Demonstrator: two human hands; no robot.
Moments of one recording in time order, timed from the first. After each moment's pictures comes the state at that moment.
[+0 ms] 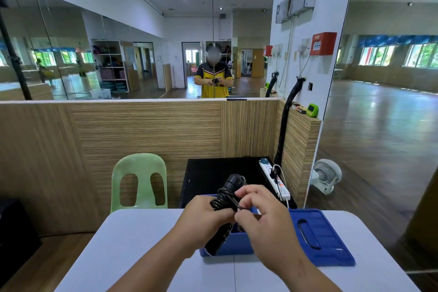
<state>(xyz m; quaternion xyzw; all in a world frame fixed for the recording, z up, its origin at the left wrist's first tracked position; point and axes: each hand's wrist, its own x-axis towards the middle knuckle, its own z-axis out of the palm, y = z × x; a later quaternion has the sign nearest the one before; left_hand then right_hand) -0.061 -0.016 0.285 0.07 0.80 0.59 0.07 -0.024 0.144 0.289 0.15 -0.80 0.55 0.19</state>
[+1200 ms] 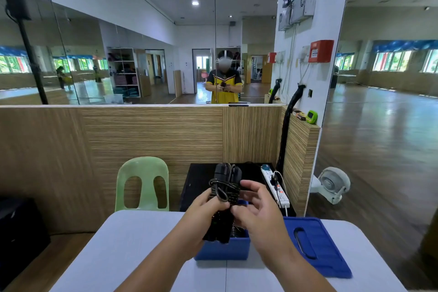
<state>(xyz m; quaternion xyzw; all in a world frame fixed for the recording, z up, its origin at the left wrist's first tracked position) -0.057 0.027 0.285 0.04 0.66 0.74 0.08 -0.042 0.182 0.282 0.08 -0.67 0.73 0.06</state>
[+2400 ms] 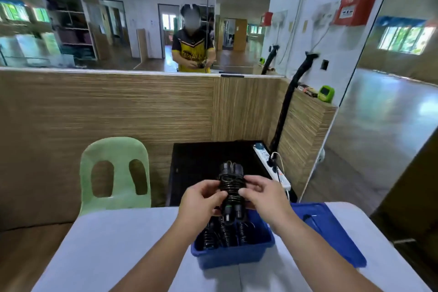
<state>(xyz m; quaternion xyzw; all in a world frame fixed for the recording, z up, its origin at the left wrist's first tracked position) -0.247 -0.049 0.189 0.01 0.70 0.71 0.04 -0.249 0.135 0.189 -0.08 -0.77 0.63 0.05</state>
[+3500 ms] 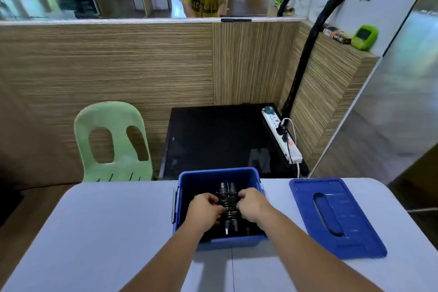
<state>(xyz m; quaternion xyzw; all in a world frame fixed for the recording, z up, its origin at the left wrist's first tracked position) -0.323 0.009 0.025 -0.17 0.81 0.53 0.17 -0.337 0.169 0.031 -0.14 -0.89 0.38 -0.21</state>
